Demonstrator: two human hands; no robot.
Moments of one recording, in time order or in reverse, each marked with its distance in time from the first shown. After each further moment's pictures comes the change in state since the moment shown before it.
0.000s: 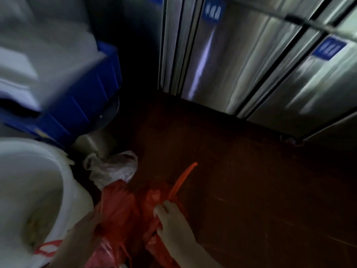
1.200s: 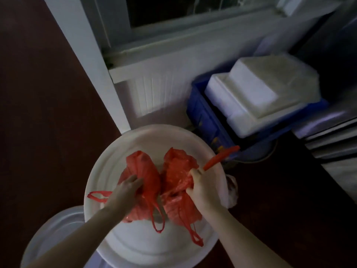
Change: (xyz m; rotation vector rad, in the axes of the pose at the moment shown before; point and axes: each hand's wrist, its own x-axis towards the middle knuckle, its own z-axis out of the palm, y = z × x) left_hand -0.078 -0.336 -0.207 -0.045 0.244 -0.537; right_hand 0.284 -0.394 0.139 -0.202 -0.203 -0.324
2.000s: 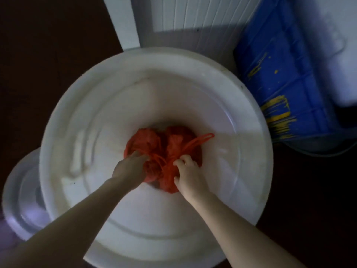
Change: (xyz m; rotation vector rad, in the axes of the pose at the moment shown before) left_hand 0.039 -0.061 0.199 -0.018 -0.228 -0.437; right_hand 0.048 0.088 0.209 -0.119 -0.399 -0.233
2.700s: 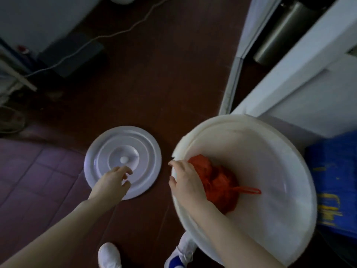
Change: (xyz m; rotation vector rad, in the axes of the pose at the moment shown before) left_hand -0.300 -0.186 -0.011 -0.621 0.490 -0.495; right_hand -0.102 -0.271 -0.006 -0.168 0.015 -0.660
